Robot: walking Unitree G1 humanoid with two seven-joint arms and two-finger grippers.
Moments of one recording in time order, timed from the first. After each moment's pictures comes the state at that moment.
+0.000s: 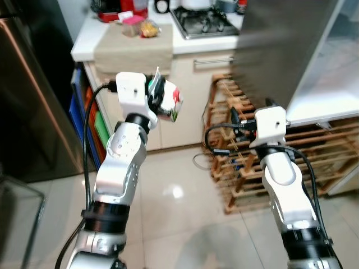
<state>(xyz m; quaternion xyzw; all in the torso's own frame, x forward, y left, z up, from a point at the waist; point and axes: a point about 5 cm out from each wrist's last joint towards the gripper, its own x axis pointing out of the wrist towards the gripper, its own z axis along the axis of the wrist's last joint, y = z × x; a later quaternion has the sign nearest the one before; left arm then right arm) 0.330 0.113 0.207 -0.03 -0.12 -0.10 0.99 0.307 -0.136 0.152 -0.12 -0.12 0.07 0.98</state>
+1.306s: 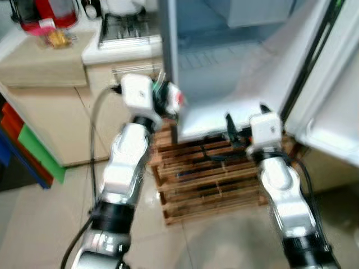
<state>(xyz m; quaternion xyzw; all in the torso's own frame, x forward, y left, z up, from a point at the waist) 0.331 0.087 0.208 -0.03 -0.13 -0.14 0.98 0.301 -0.153 0.148 -0.13 -0.11 0.05 0.98</state>
